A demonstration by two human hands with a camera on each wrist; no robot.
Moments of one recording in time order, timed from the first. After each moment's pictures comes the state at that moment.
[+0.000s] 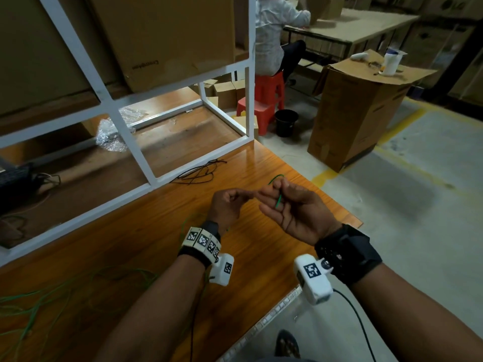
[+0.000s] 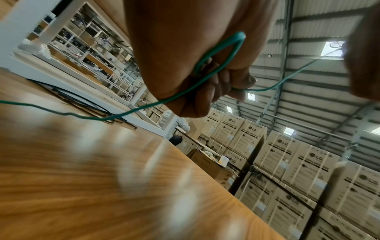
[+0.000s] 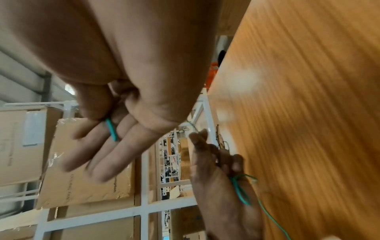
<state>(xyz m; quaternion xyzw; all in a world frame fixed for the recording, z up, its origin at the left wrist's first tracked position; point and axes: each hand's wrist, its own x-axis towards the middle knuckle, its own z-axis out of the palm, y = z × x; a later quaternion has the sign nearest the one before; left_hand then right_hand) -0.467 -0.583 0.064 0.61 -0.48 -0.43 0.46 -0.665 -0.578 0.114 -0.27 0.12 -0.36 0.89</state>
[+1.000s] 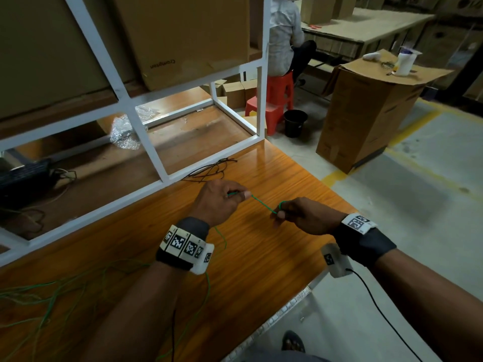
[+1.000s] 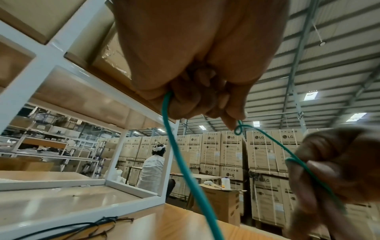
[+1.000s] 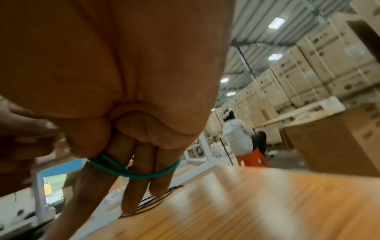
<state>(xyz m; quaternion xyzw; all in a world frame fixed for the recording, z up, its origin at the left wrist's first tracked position) -0.416 -0.561 0.110 0.61 -0.69 -0.22 0.32 -0.680 -0.613 0.081 -0.84 0.36 -0.04 0.40</state>
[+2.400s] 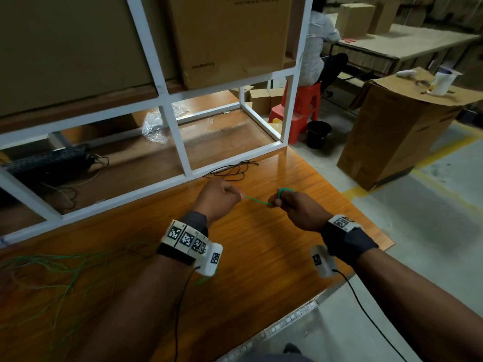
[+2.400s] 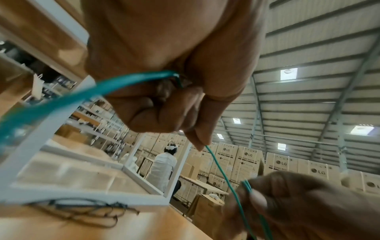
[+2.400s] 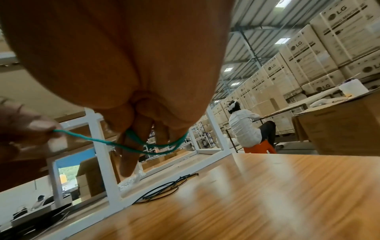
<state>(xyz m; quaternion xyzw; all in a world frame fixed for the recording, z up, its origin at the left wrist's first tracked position) -0.384 -0.541 0.118 0.70 -0.52 -0.34 0.36 -0.622 -0.628 0.069 -0.84 0.37 -0.15 0.36</state>
